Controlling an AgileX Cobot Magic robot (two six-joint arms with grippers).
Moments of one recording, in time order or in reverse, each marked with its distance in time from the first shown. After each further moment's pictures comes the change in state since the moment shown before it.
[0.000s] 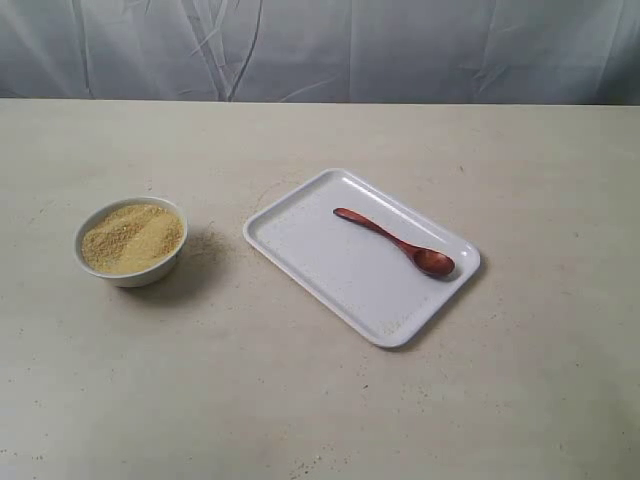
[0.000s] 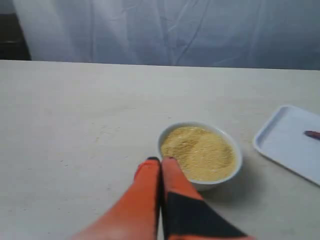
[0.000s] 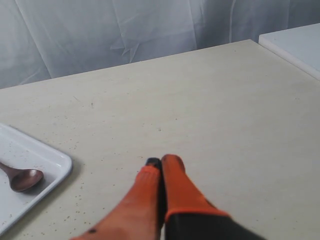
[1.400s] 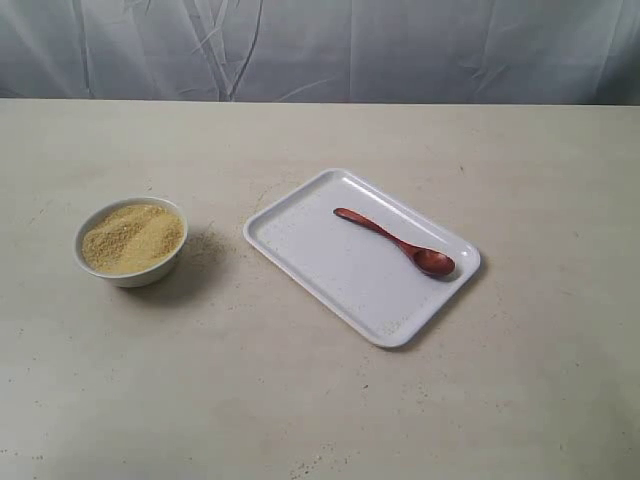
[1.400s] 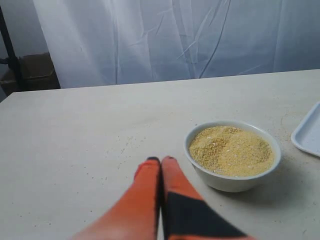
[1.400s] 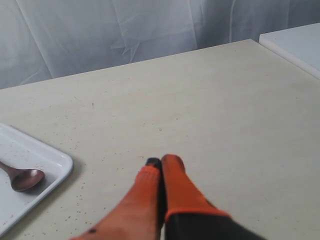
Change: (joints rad) left arm 0.005 -0.204 0.256 0.137 -0.194 0.002; right arm 0.000 -0.002 0.001 0.002 0.000 0.000
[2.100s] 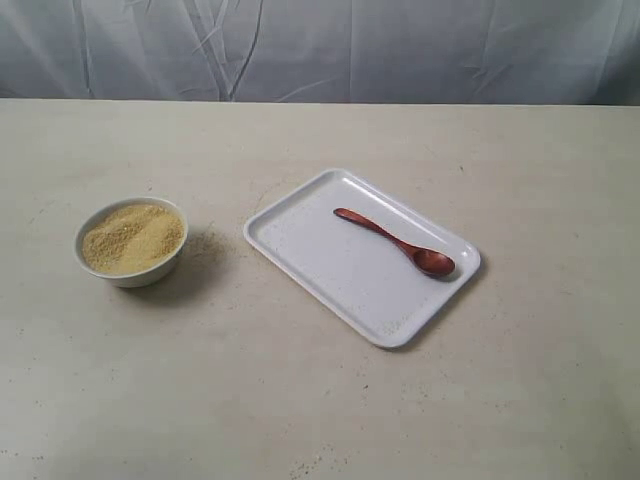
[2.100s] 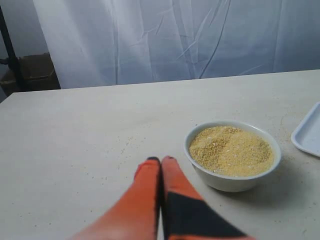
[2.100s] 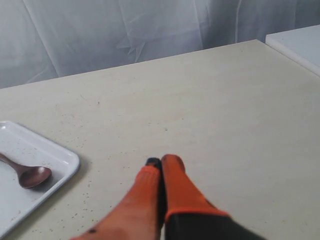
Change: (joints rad) left arm 0.000 0.000 0.000 0.000 0.000 0.000; right arm 0.026 0.000 0.000 0.000 0.000 0.000
